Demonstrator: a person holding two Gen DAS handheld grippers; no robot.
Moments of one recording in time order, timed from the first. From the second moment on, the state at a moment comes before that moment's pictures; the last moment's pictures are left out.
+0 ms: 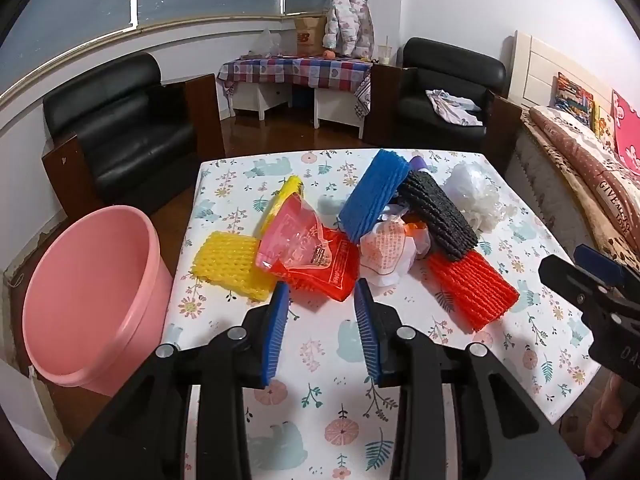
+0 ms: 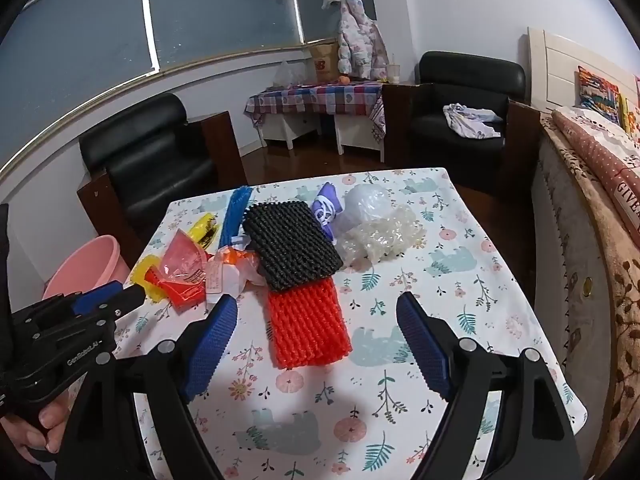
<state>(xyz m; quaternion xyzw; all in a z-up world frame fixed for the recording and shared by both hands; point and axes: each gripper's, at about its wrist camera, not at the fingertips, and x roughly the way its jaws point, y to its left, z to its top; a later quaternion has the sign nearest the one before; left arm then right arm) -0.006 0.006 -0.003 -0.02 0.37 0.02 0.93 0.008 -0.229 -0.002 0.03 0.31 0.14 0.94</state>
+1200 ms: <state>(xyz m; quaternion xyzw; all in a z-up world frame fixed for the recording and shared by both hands) -0.011 0.016 -0.006 -0.03 0.37 0.03 0.93 0.000 -0.217 0.001 0.00 0.31 0.14 0.94</state>
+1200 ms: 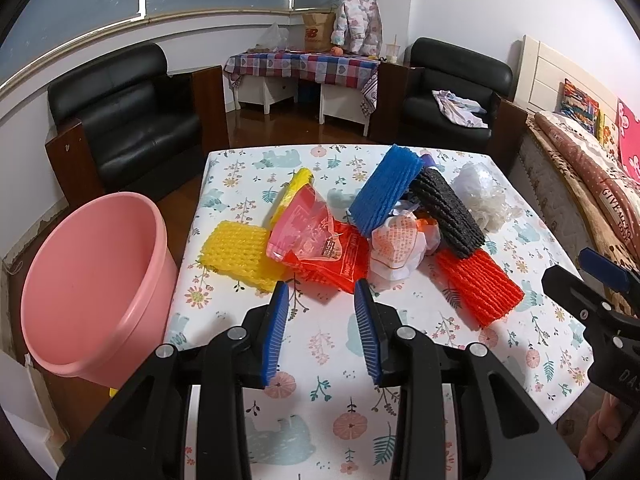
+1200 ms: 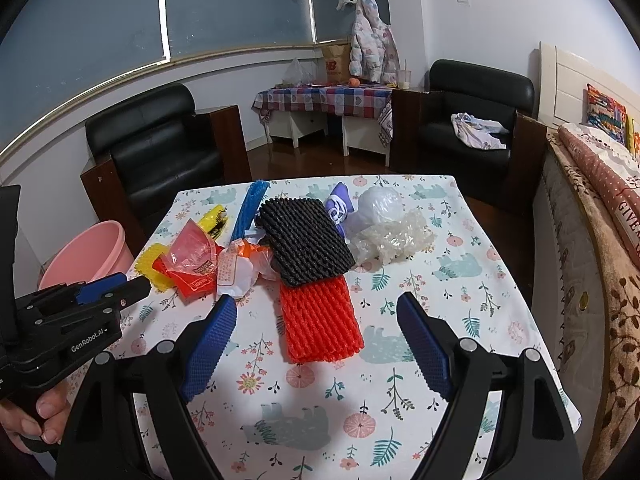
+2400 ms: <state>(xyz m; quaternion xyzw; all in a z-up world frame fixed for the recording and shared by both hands) -0.011 0.022 -0.011 -0.04 0.38 0.04 0.92 0.001 -0.212 -0.001 0.00 0.31 0.15 0.94</state>
